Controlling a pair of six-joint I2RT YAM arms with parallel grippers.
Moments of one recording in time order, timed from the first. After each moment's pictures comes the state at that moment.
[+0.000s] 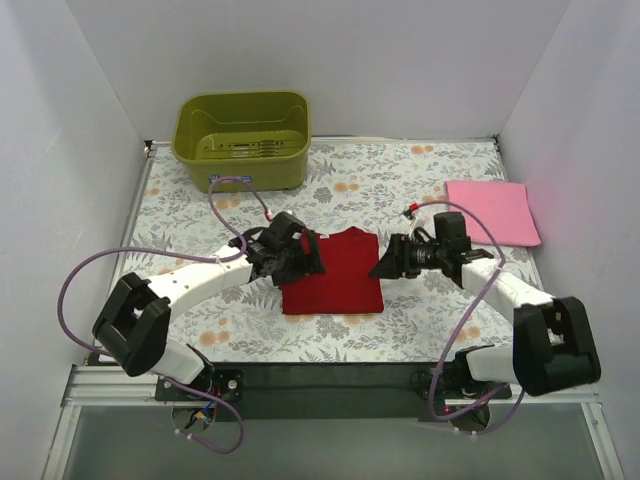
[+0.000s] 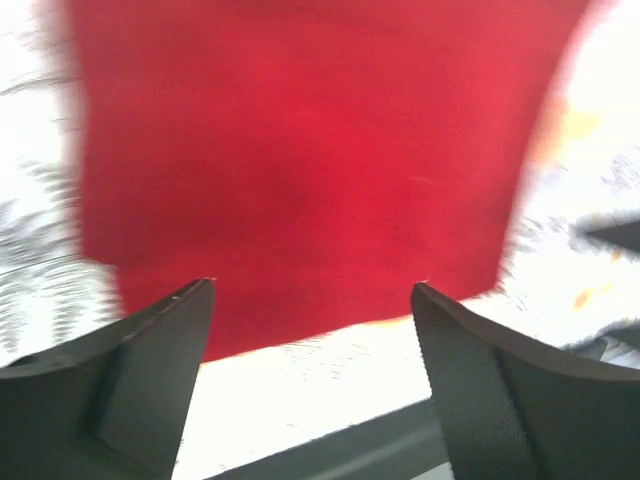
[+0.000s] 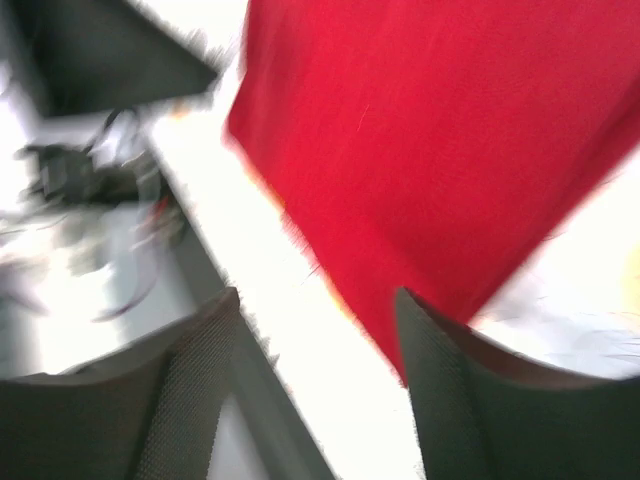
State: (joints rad) left arm -0.68 1.46 0.88 -0.41 0.03 -0.91; right arm 0.25 1.36 0.56 -0.04 -0.95 0.36
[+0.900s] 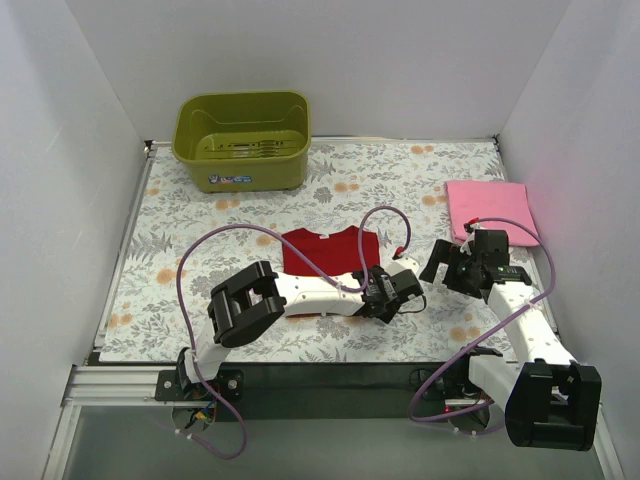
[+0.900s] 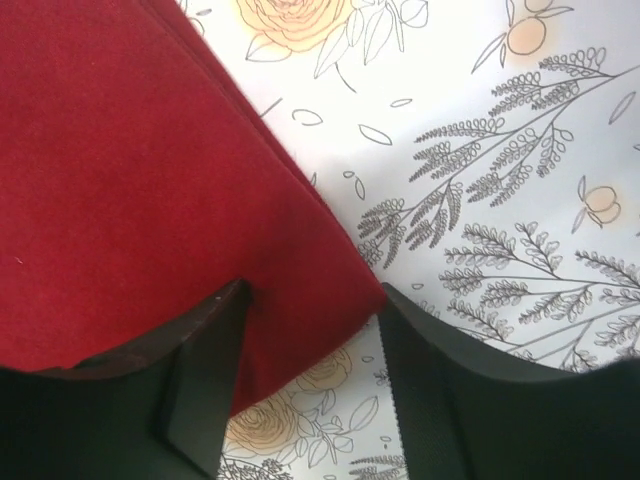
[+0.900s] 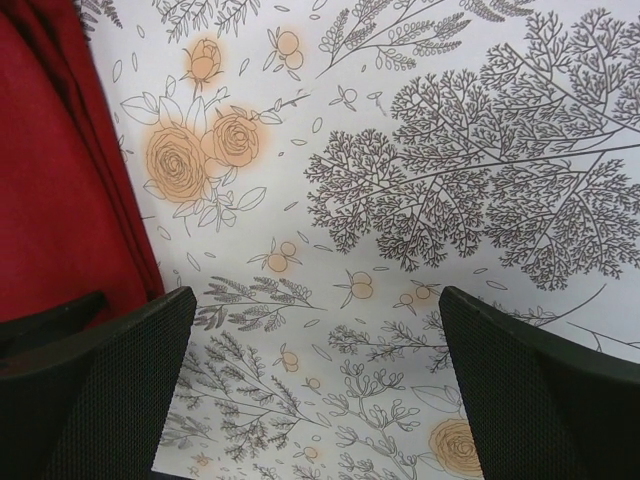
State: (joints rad) left arm -1.26 2.07 1.47 -0.49 -0.43 -0.49; right arm -0.01 1.00 0.57 -0.54 -0.22 0.29
